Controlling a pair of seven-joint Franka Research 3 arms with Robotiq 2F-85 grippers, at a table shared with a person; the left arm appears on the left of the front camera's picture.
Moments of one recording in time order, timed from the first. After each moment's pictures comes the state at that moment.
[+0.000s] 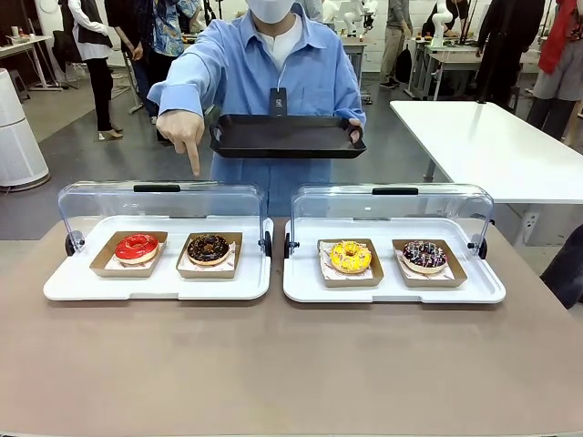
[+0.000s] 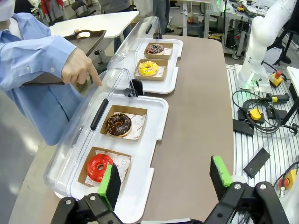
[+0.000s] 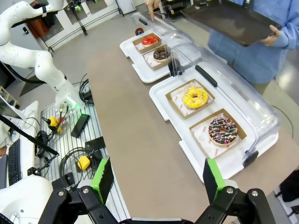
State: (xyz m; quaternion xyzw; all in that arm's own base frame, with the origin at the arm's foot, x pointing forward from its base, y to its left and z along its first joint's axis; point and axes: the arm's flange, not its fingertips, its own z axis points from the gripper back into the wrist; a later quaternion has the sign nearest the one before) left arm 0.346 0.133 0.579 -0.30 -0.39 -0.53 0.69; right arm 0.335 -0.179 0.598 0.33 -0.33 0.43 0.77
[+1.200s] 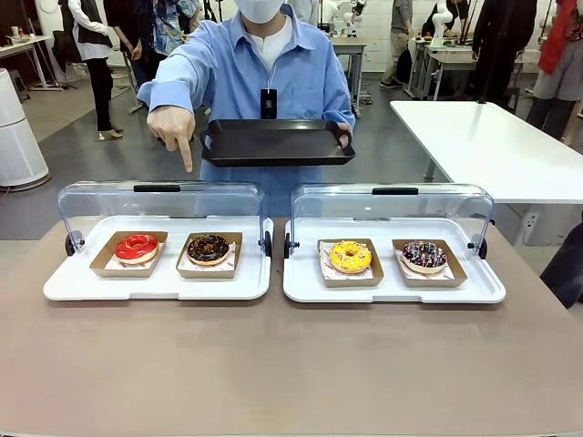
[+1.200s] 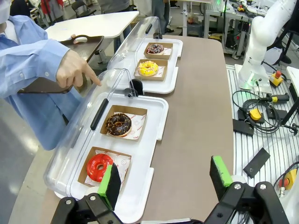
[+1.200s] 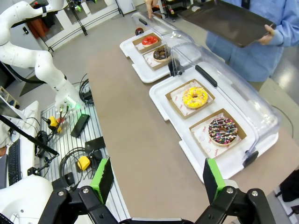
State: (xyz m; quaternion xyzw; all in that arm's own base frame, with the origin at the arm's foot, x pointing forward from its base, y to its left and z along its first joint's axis) left arm 0.346 0.133 0.579 -0.30 -0.39 -0.53 0.69; right arm 0.335 -0.179 0.598 0.33 -0.33 0.43 0.77
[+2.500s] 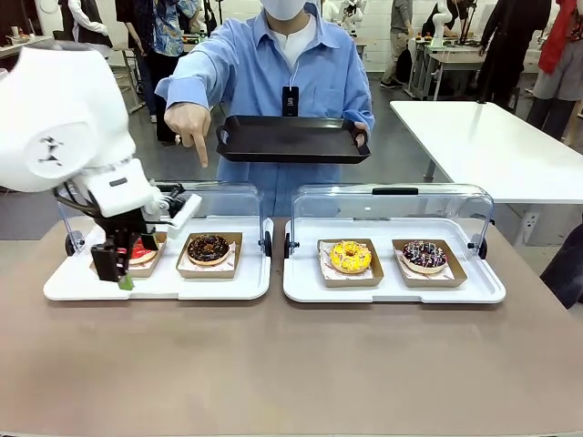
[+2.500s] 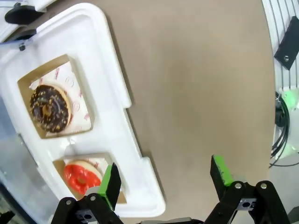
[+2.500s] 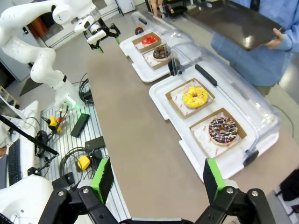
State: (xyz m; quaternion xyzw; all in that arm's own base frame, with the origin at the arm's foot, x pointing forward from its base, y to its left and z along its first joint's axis) left arm 0.376 -0.188 0.440 0.04 -0.03 -0.76 0.65; right arm 0.335 -0.179 0.598 0.33 -0.33 0.43 0.77
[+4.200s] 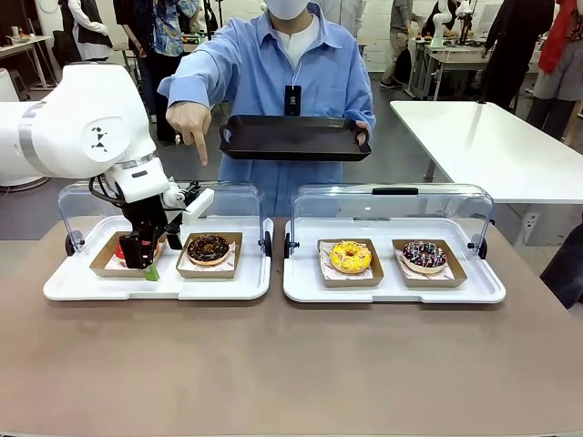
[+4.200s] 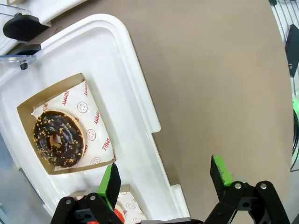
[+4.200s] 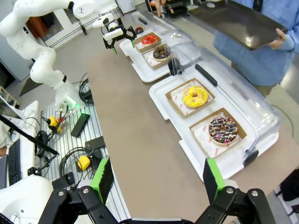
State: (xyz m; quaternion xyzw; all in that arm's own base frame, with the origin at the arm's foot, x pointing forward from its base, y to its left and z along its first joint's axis) left arm 0.446 -0.190 0.408 -0.04 -0.03 -0.78 0.62; right arm 0.335 -0.179 0.598 0.33 -0.33 0.43 0.77
